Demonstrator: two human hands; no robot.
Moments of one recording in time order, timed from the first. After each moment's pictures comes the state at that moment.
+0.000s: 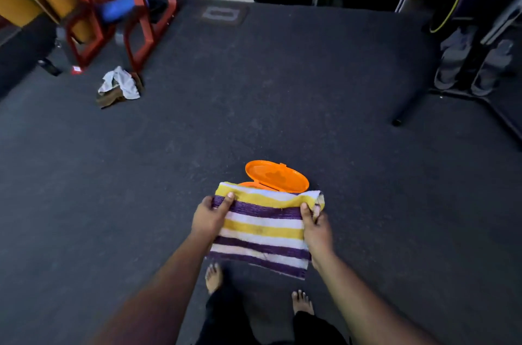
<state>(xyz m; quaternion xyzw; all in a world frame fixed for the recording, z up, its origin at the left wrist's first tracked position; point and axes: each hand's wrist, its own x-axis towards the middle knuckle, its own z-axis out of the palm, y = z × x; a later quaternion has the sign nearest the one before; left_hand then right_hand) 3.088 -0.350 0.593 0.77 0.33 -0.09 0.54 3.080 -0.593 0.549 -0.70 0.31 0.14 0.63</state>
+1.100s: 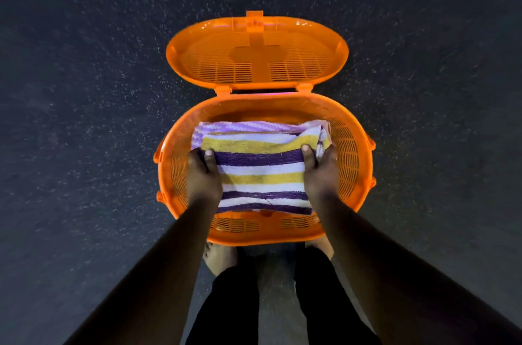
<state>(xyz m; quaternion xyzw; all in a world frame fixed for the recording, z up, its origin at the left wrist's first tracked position) 3.279 -0.255 -0.095 0.85 0.21 -0.26 0.41 3.204 -0.470 -0.101 -0.74 0.49 0.07 0.46</state>
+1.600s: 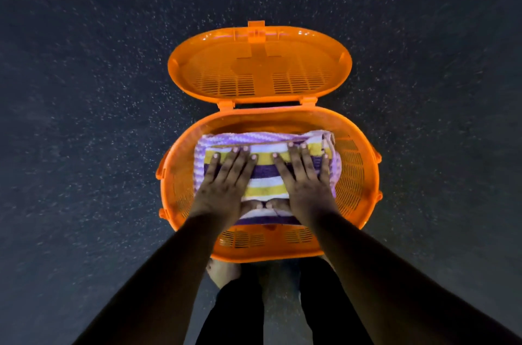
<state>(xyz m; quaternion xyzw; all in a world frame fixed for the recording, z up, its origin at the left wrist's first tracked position) 3.281 -0.248 -0.116 0.89 -0.41 -0.21 -0.01 3.197 -0.464 -0.112 -0.97 0.02 0.24 0.05</state>
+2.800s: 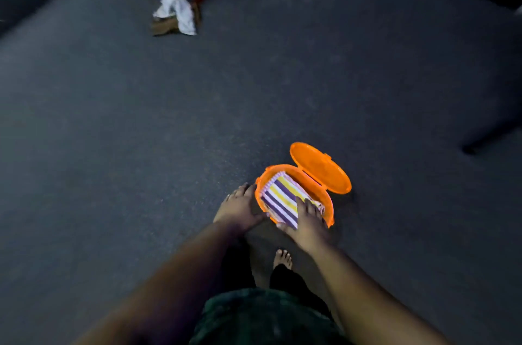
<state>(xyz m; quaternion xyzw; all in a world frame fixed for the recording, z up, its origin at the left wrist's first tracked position) 3.089 -0.219 0.513 0.92 0.14 -0.27 0.25 3.131 -0.432 0.482 -0.91 -0.10 0.36 0.15</state>
